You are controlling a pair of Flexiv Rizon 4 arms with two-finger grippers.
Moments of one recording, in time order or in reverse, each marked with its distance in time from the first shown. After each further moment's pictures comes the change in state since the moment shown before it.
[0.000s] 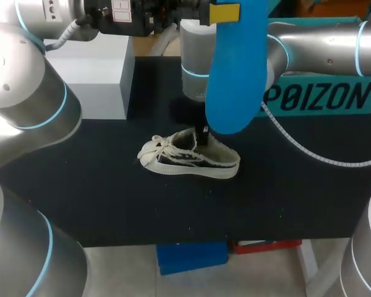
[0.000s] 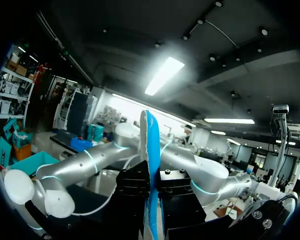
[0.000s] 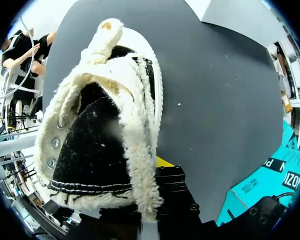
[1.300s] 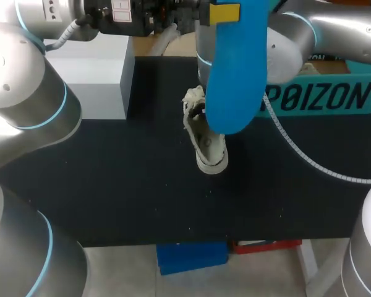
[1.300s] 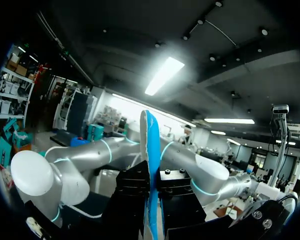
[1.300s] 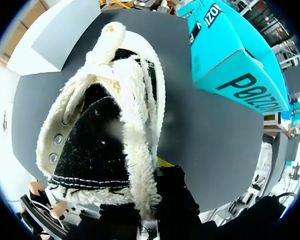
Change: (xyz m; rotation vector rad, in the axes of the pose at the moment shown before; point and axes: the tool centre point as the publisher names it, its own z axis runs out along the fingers) left arm 0.000 0.000 0.000 0.000 0.000 0.000; right arm 0.005 -0.043 -0.057 -0.069 -0.154 1.247
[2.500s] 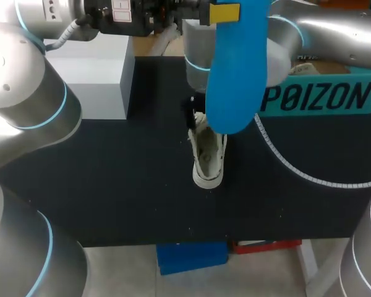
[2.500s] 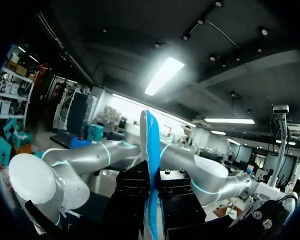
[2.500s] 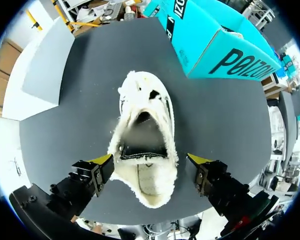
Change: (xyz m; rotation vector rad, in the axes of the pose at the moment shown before) left arm 0.000 0.000 0.000 0.000 0.000 0.000; right arm 0.034 0.010 -0.012 -0.048 0.071 0.287
